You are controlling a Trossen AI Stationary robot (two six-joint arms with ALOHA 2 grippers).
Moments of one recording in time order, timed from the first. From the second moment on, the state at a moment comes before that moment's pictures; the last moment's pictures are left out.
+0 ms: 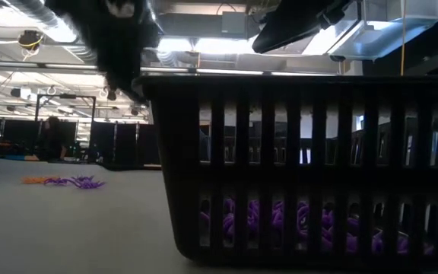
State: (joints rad) left arm 0.02 1.26 0.83 -0.50 -0.13 -0.34; right arm 0.51 1.67 1.19 -0.38 0.85 0.33
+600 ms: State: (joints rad) left arm -0.51 1.61 1.10 0.00 -0.20 -0.15; right arm 0.68 1.58 1.19 -0.20 1.03 0.35
